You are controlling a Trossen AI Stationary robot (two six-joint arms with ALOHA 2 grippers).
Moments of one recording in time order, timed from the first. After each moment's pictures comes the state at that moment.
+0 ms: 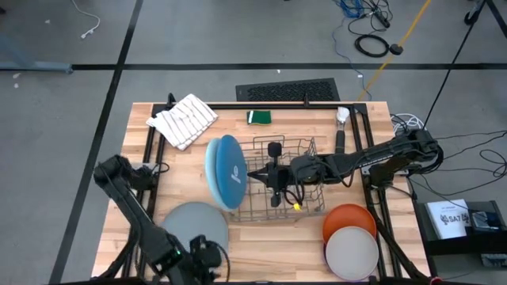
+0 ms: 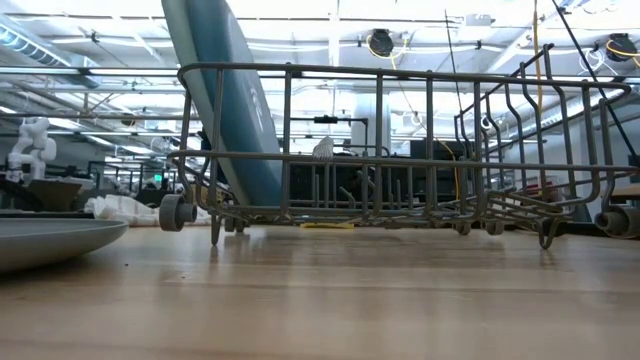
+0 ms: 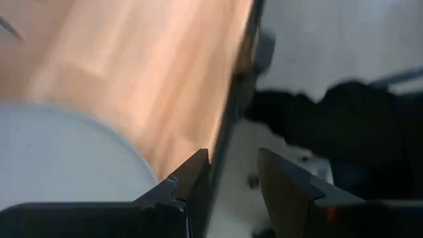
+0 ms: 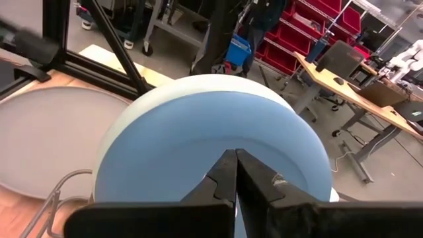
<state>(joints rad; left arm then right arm) -0.90 1.82 1.53 -0.74 -0.28 -1.17 0.21 1.53 1.16 0.15 0.29 -0.38</state>
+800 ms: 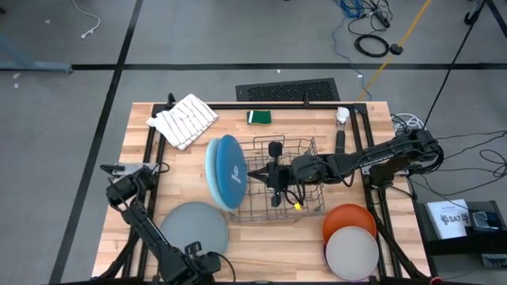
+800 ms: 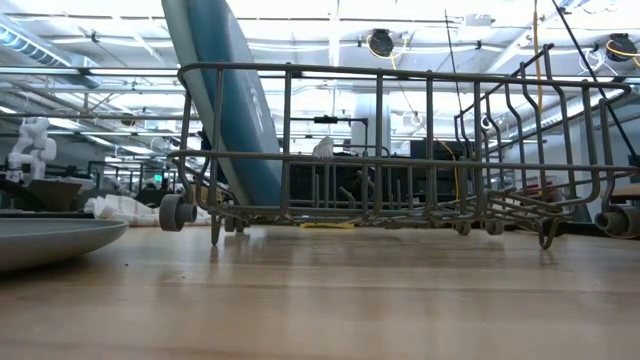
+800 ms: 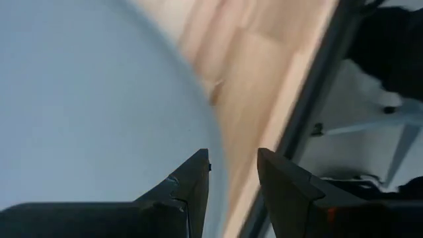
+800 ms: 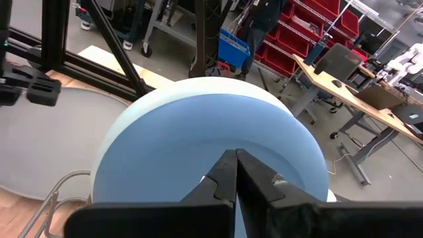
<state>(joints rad) -0.92 2.04 1.53 -0.87 -0.13 -1.28 0.21 1.52 1.16 0.15 0.29 -0.39</state>
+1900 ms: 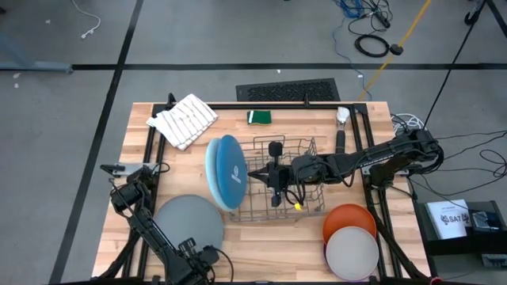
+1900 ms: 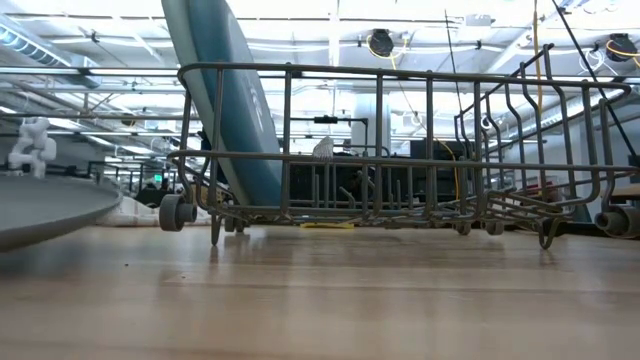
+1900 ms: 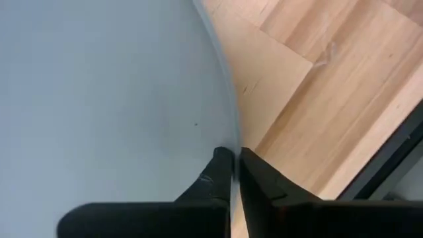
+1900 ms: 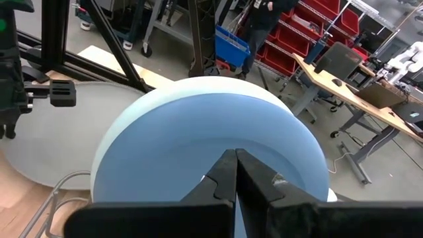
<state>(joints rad) -0.92 2.14 1.54 -1.00 -0.08 -1.46 0.21 1.52 1.16 0.15 0.29 -0.39</state>
